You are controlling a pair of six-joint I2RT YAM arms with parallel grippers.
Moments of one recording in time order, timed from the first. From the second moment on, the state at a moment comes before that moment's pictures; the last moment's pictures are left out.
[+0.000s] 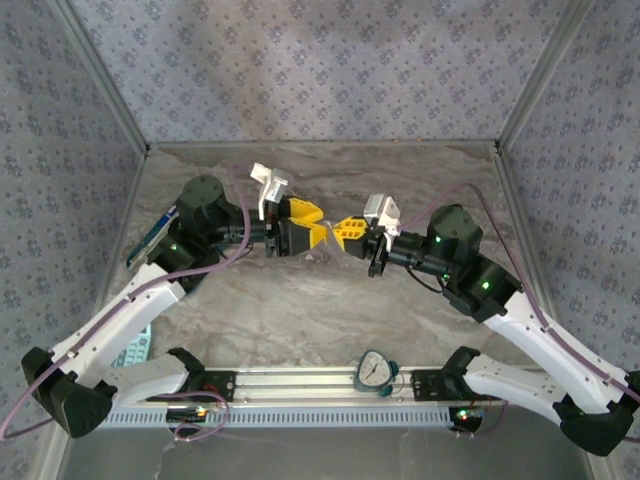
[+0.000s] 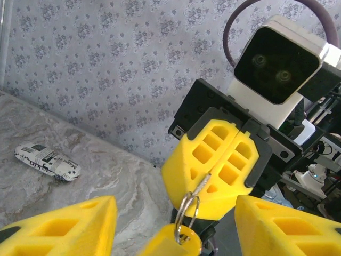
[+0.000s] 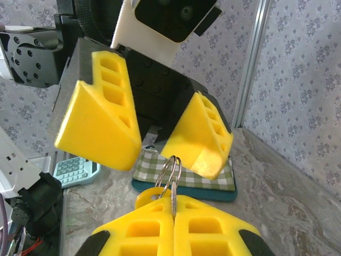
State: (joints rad) left arm -0.67 1.09 1.10 -0.02 0.85 -0.46; right arm 0.79 0.90 1.04 -0.19 -0.41 -0.09
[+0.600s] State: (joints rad) left arm -0.67 1.10 1.11 -0.01 0.85 -0.48; right arm 0.77 0.90 1.04 -0.22 -0.41 -0.09
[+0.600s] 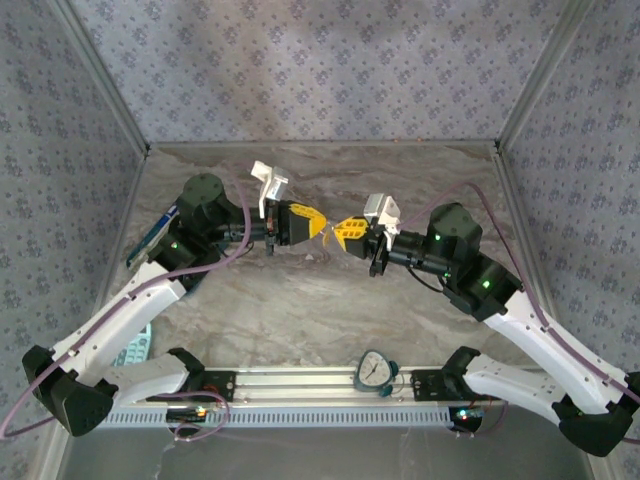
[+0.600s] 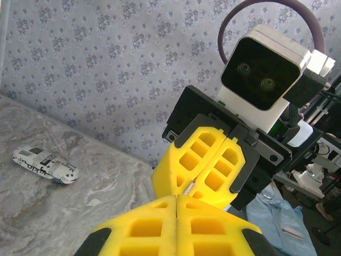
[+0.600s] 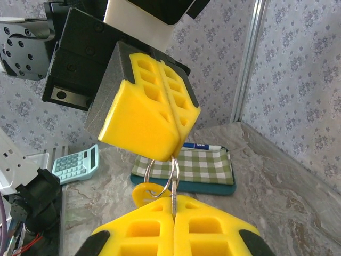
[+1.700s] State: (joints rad) left arm -0.63 1.05 1.05 -0.18 0.46 -0.37; right arm 0.88 0.78 0.87 -0.26 -0.16 -0.15
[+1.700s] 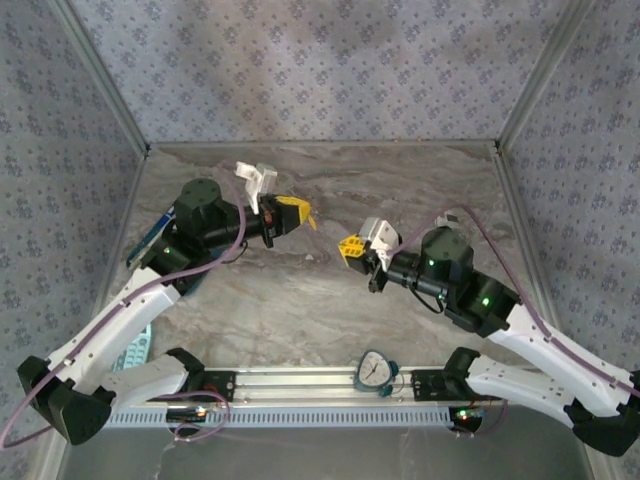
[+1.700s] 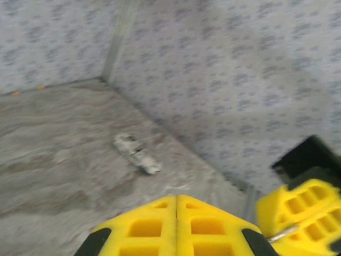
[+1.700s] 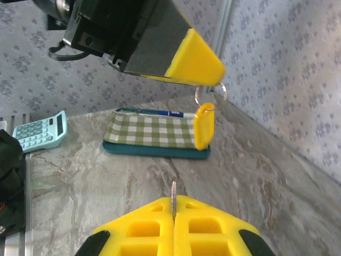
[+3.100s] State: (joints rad) left arm -0.61 0.92 0.73 -0.25 -0.07 -0.41; right arm 0.55 1.13 0.54 0.03 -0.05 0.33
